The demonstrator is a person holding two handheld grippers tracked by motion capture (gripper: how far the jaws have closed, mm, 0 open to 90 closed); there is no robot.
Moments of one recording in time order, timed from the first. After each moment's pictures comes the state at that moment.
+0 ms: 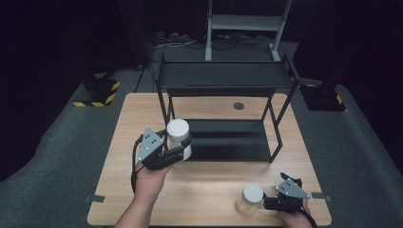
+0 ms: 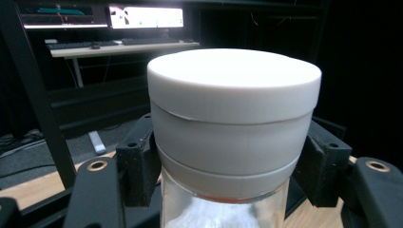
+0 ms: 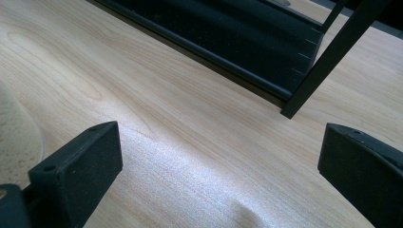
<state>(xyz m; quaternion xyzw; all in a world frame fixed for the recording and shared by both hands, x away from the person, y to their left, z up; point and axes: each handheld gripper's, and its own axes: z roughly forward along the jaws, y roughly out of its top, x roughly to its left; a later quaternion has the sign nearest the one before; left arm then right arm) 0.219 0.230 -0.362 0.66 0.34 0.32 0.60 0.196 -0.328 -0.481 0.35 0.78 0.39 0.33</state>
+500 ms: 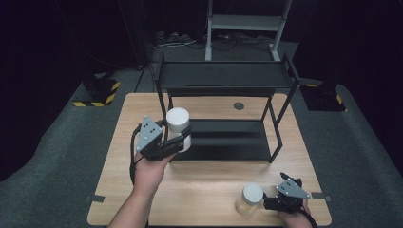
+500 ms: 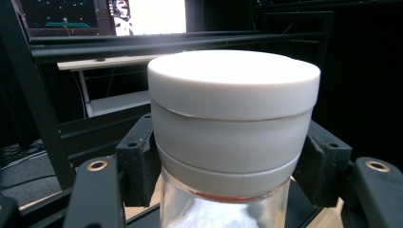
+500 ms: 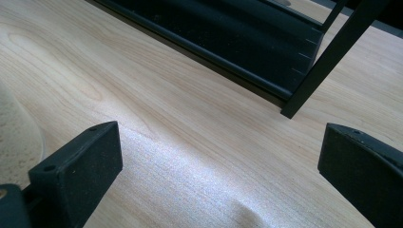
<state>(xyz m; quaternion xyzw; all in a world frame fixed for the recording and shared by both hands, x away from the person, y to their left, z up) 0.226 0.225 -0.338 0.65 0.34 0.32 0.60 0.196 -0.329 -0.481 0.35 0.78 0.39 0.33</state>
